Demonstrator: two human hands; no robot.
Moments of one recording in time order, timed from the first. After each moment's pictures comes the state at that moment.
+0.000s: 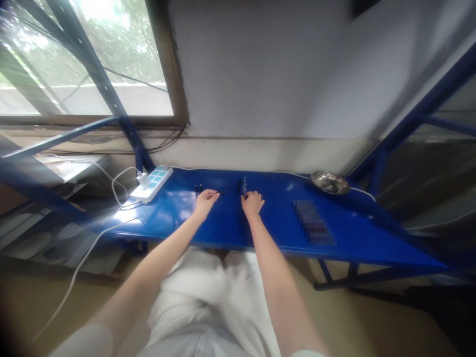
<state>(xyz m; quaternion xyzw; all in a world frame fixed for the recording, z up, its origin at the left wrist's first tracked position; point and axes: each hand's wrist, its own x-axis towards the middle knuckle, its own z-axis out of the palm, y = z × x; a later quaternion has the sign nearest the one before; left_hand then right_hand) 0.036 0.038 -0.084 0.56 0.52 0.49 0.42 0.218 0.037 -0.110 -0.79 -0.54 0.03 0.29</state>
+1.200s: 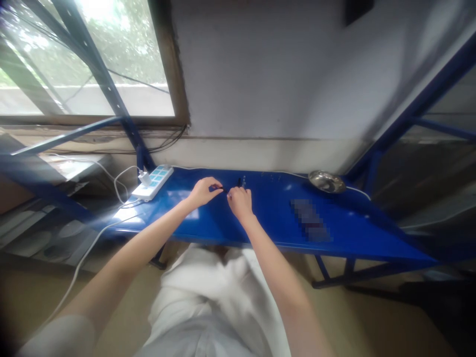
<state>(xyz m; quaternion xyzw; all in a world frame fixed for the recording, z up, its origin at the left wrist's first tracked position) 0.022 0.023 0.005 0.84 0.39 0.34 0.17 0.177 -0.013 -0.035 -0.64 -0.73 -0.06 0.24</state>
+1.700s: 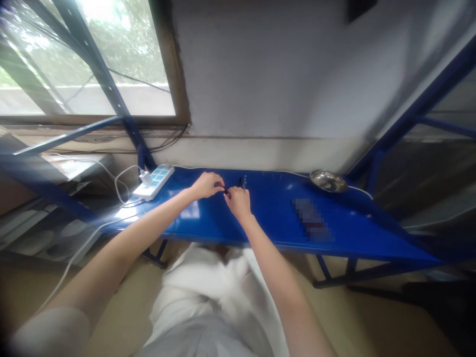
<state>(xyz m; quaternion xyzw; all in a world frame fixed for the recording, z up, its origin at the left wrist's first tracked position) 0.028 0.044 0.026 0.90 0.37 0.19 0.10 0.172 -0.008 -0.041 -0.63 -0.73 -0.03 0.28</state>
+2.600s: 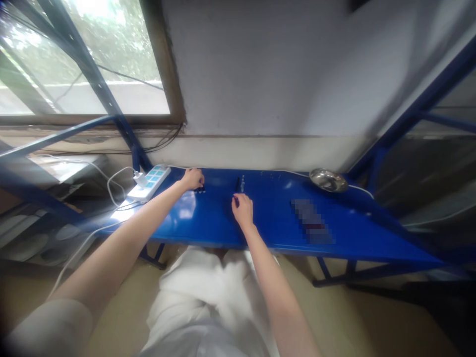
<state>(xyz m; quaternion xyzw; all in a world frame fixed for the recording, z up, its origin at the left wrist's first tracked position) -0.007 0.123 -0.007 0.87 0.49 0.07 0.04 0.192 -0.005 -0.099 -0.63 -0.65 0.03 0.43</state>
